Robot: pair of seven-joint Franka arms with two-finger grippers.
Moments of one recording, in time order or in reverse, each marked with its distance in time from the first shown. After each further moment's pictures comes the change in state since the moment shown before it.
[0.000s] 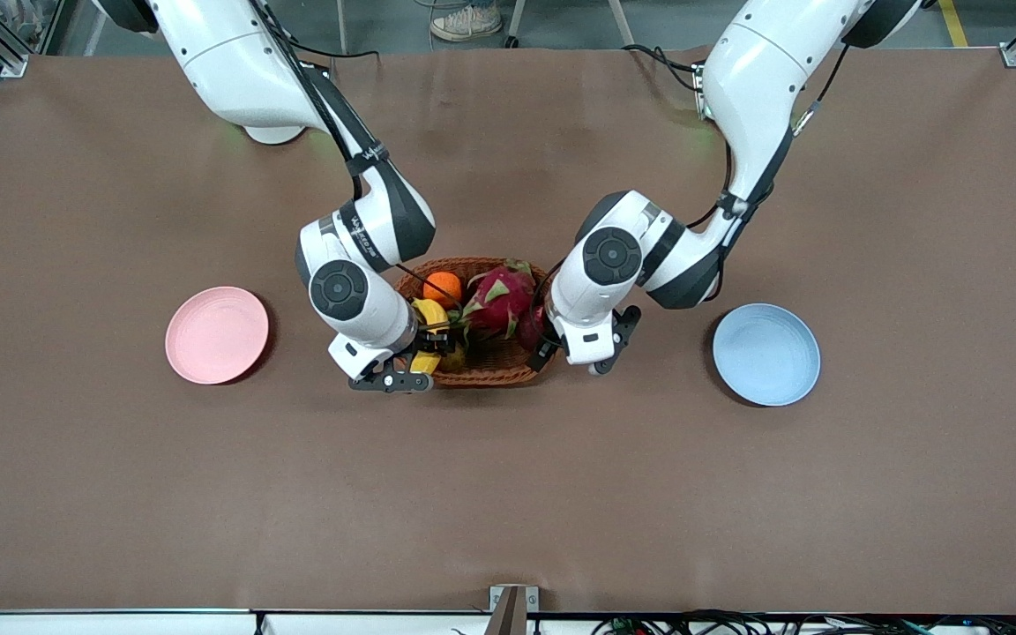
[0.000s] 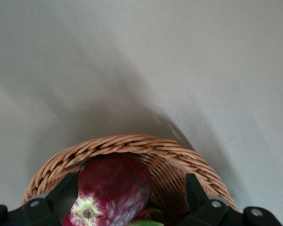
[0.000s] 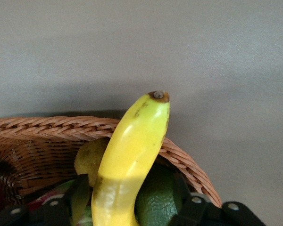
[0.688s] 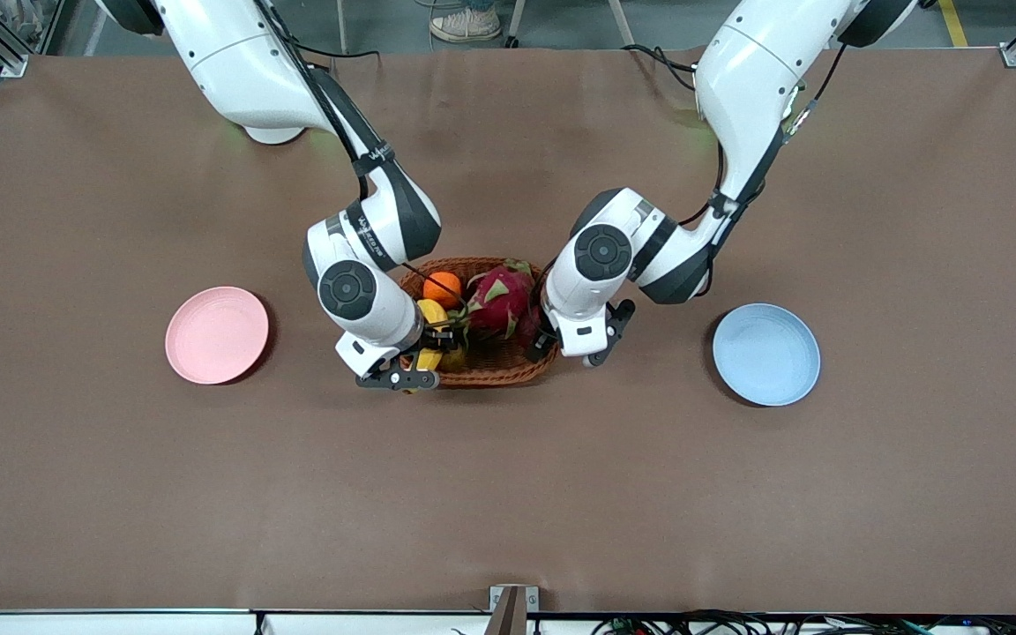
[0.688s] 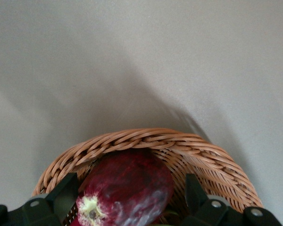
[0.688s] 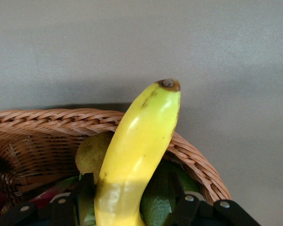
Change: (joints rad) left arm -0.016 0.000 0.000 -0.036 0.000 0.012 -0.007; right arm 0.010 0.012 0.000 0.000 0.006 -0.004 0.006
